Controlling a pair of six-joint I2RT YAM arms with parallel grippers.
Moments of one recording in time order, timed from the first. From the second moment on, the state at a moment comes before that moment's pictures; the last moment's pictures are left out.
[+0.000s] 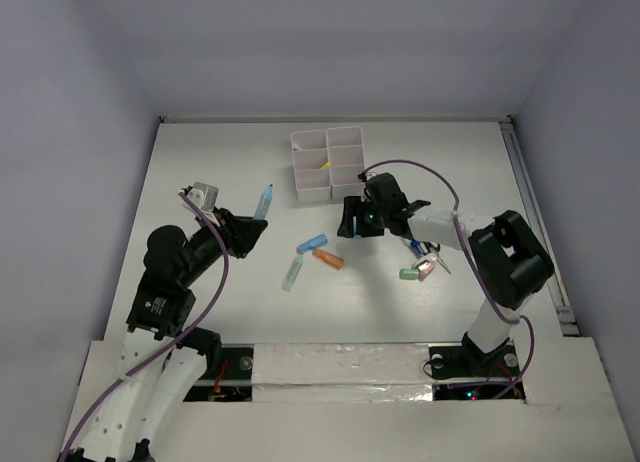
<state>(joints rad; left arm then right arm) -0.28 0.52 0.65 -0.24 0.38 -0.42 0.58 1.75 1.01 -0.09 -0.18 0.49</state>
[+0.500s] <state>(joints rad) -0.28 0.54 0.73 -0.19 0.37 -0.54 0.58 1.71 1.04 -0.12 -0.14 0.44</state>
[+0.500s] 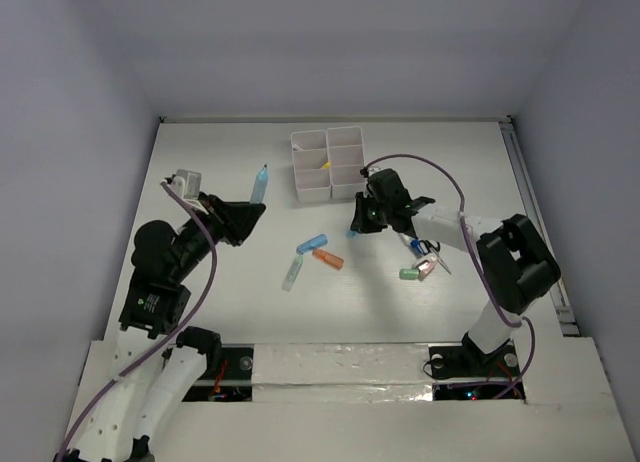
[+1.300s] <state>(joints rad) -0.28 0.51 0.97 -0.05 0.23 -0.64 0.58 1.81 1.13 -0.27 -0.14 0.32</state>
